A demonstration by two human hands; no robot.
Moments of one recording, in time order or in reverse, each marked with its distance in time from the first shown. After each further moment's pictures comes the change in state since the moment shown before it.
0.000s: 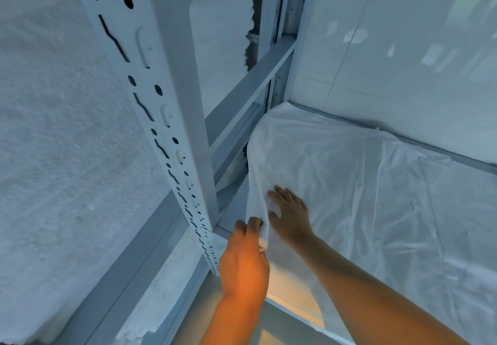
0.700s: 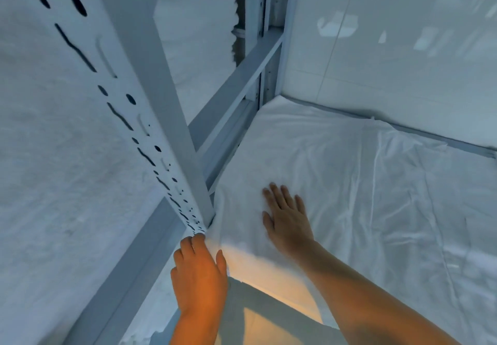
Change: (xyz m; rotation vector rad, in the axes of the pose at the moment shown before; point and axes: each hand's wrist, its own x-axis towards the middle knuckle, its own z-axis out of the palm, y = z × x) left_hand -0.002 -0.061 -0.024 0.367 -0.086 -0.309; right_hand -0.011 0.011 0.022 -0.191 0.054 -0.084
